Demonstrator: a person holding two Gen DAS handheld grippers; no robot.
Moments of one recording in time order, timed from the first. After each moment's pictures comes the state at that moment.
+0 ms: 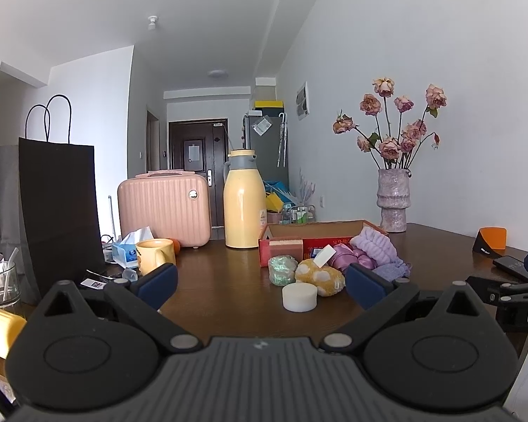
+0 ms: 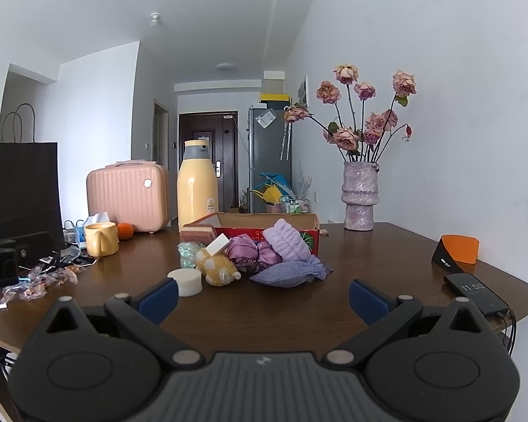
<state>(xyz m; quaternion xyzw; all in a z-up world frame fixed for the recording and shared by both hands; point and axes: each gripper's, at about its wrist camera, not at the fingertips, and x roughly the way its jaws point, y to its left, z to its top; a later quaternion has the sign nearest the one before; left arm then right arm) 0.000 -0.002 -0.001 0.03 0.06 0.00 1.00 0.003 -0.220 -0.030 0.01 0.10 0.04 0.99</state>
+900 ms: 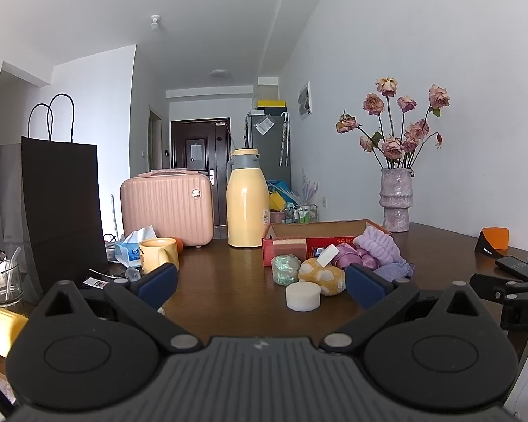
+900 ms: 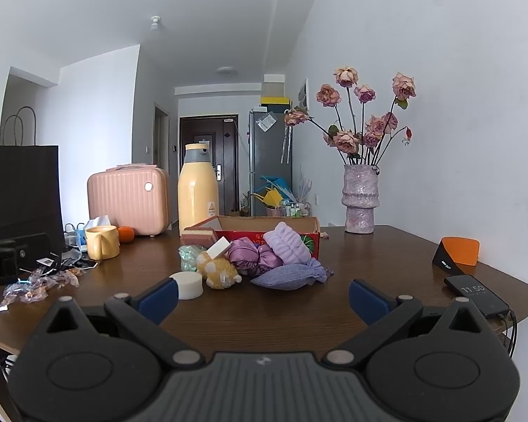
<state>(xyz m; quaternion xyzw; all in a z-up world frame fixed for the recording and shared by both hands) -0.002 -0.002 0.001 0.03 0.06 0.00 1.00 0.003 -0.221 -0.031 0.01 0.10 0.04 0.99</state>
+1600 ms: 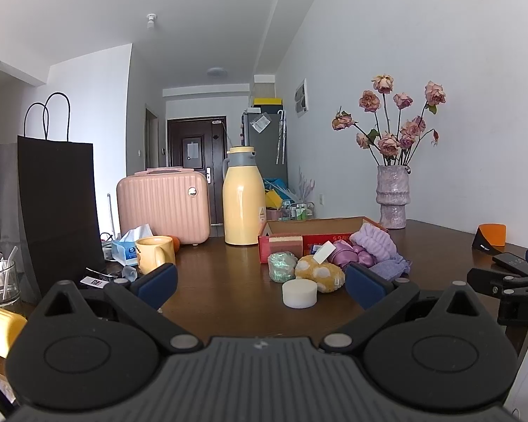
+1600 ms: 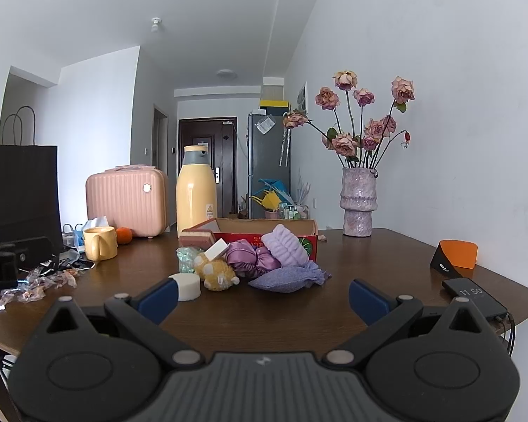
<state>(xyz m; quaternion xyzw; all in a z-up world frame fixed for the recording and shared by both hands) 0.002 -0.001 0.000 0.03 0.06 0.00 1.00 0.002 -0.223 -0.031 0.01 0.09 0.03 1.00</state>
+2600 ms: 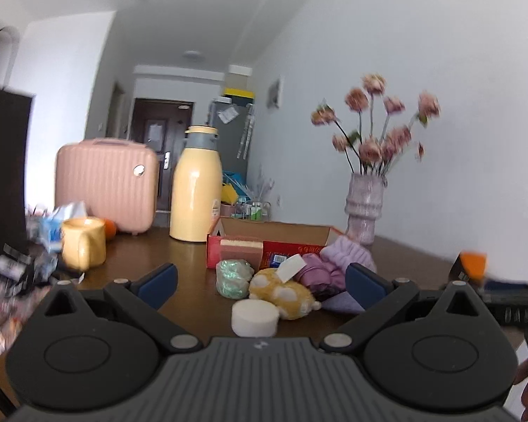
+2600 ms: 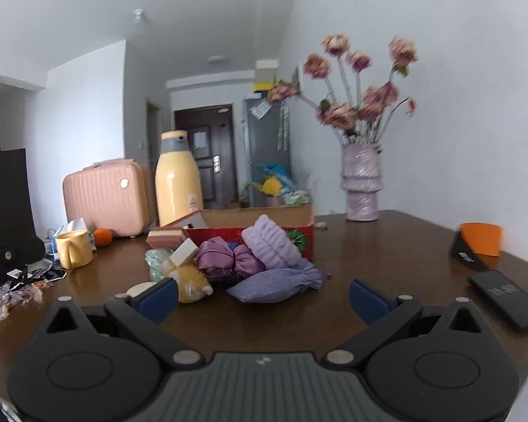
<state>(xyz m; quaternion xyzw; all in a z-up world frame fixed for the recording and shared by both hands) 0.113 0.002 -0.019 -0.06 0.07 -0.08 0.99 0.122 -0.260 -0.048 0.05 0.12 0.05 0.99</state>
